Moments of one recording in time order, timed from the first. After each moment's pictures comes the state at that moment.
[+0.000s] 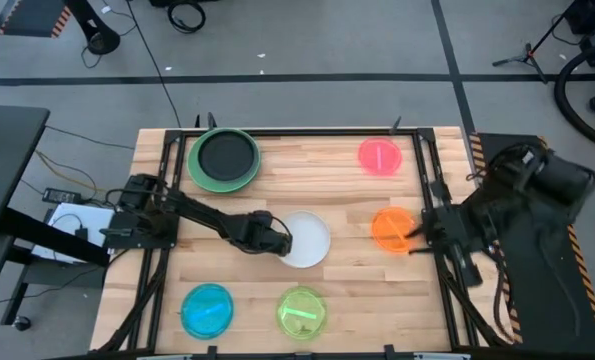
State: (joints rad) left arm -0.23 1.86 1.06 -0.50 -0.28 -1.57; right arm 0.92 1.51 2.27 -1.54 0.59 0.45
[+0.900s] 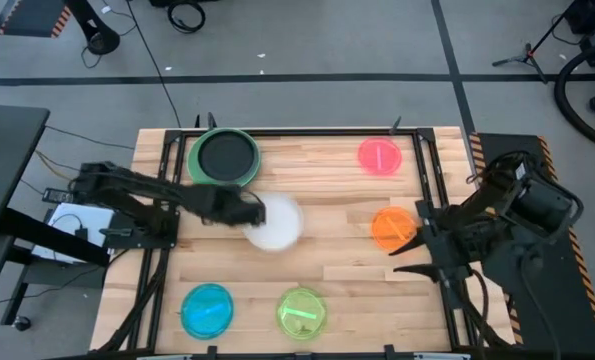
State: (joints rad) left arm -0.10 1.46 1.06 -0.95 -0.28 -1.63; right arm 0.91 1.56 2.21 -1.40 0.61 0.34
